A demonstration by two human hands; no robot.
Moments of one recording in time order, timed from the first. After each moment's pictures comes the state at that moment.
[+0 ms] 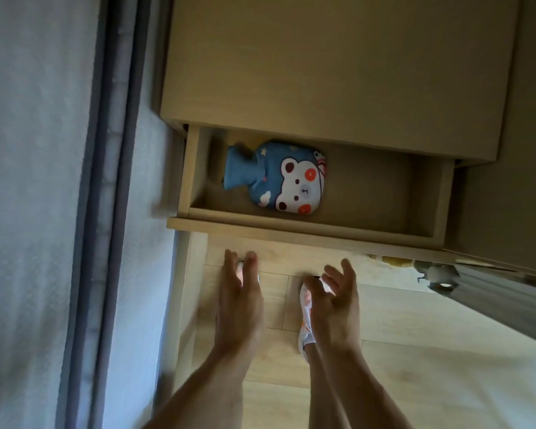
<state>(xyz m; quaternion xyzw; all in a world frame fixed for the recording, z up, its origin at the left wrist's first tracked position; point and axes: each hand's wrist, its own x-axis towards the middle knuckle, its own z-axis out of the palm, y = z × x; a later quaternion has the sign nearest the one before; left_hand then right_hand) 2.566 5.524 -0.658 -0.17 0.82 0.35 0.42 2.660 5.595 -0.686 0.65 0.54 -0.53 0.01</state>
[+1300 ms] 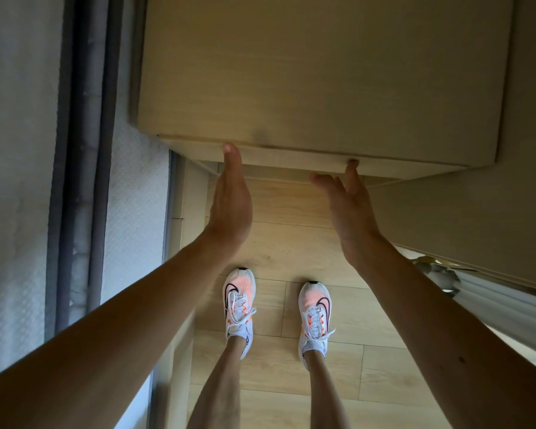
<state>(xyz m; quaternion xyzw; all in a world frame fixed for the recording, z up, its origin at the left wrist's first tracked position) 2.458 5.611 -0.708 -0.01 0.74 0.54 0.41 2.570 5.727 -0.715 0.56 0.50 -0.66 -0.03</state>
